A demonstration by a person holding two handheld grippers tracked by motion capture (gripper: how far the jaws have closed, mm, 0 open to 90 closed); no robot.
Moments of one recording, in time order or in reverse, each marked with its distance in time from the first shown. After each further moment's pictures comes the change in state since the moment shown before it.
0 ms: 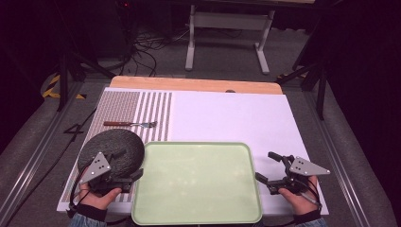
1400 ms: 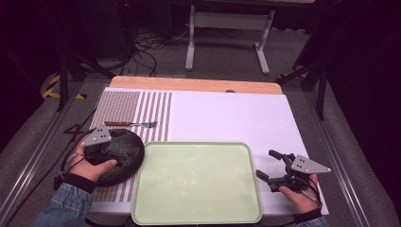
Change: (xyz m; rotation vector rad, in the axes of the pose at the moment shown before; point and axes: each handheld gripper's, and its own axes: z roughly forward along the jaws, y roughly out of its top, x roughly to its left) left arm 0.062 0.067 0.018 0.234 -0.079 0.123; right arm -0.007 -0.001 0.001 -0.018 -0.005 0.013
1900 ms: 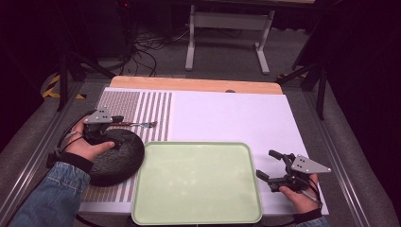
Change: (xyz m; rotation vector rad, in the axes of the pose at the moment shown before) left arm 0.040 0.026 0.007 0.123 0.010 0.013; right arm -0.001 0.000 0.000 -0.003 0.002 0.002
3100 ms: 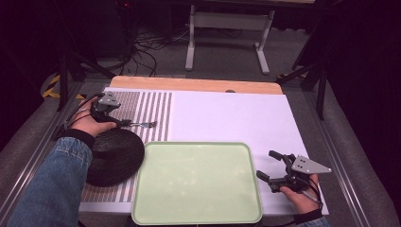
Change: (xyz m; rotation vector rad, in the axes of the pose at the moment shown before) left arm 0.068 0.007 0.038 0.225 0.099 0.092; right arm -0.001 -0.002 -0.001 0.003 0.008 0.005
